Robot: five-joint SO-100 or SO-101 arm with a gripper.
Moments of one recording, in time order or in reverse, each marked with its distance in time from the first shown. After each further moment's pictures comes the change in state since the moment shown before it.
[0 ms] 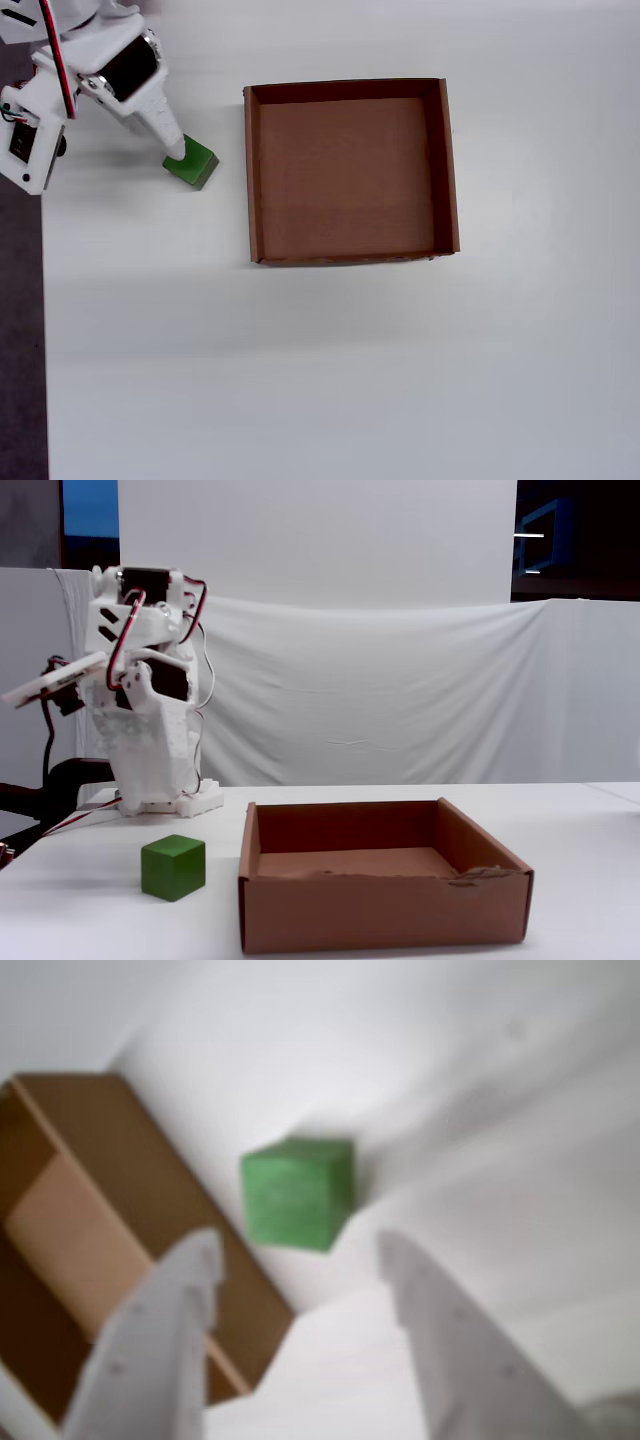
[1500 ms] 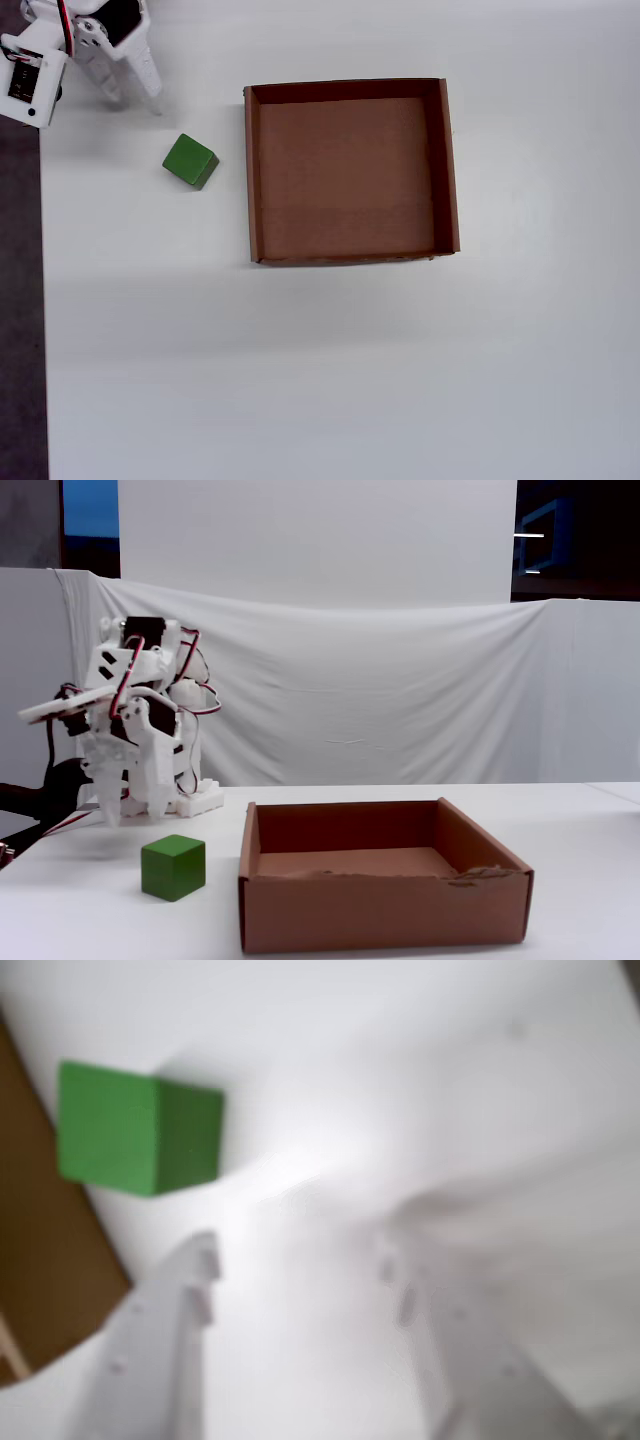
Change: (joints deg) arm 7.7 45.3 26.4 12.5 -19.1
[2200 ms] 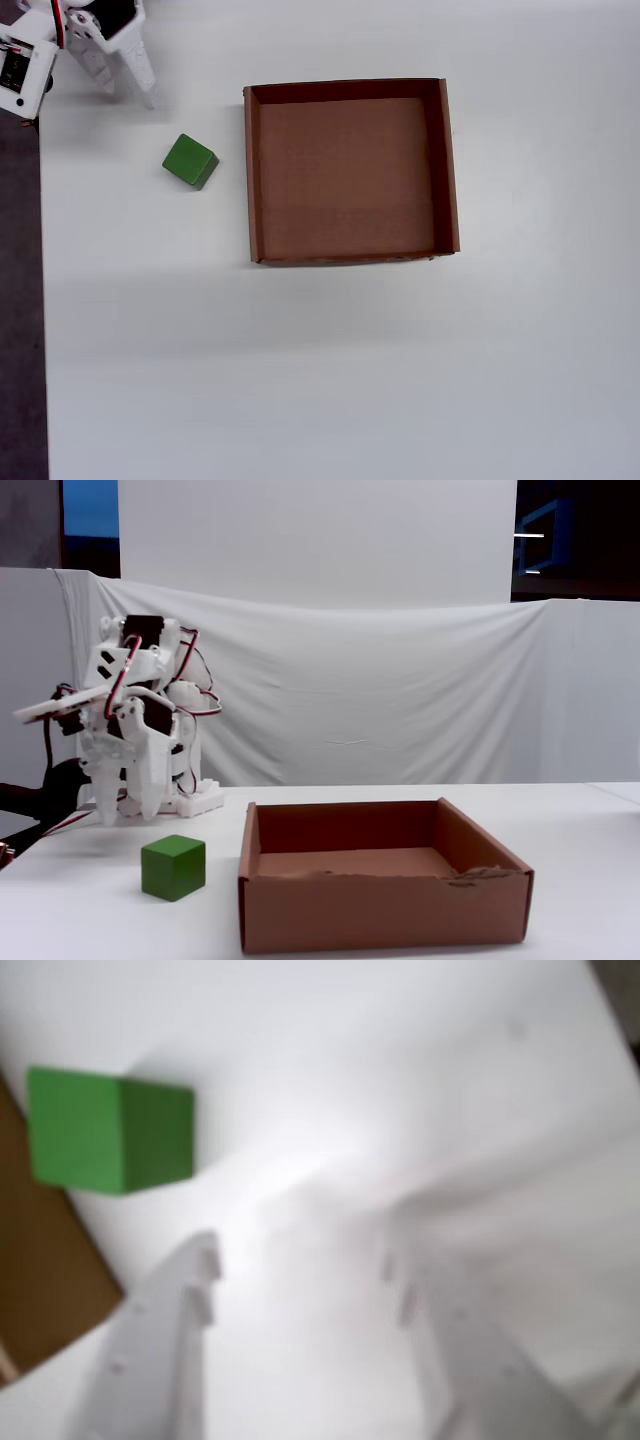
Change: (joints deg) arm 3.3 0.1 0.0 7.9 0.0
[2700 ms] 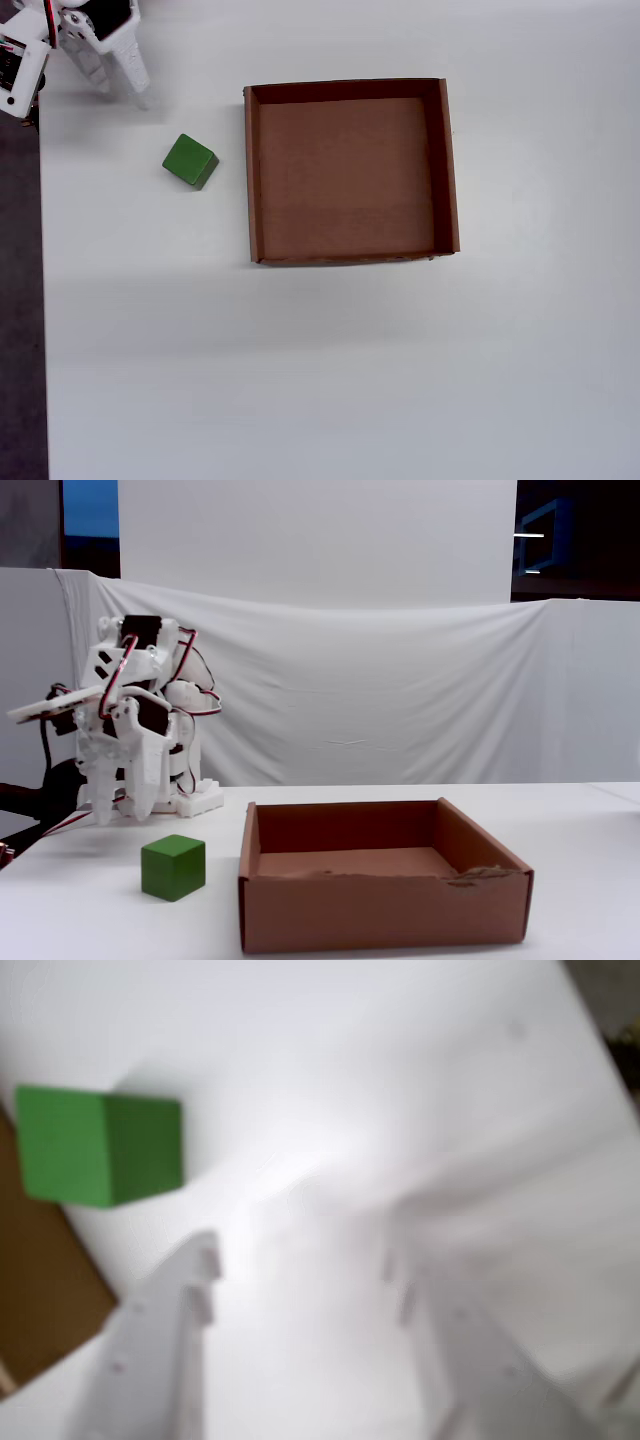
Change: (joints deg) arm 2.3 0.0 0.0 0.0 0.0
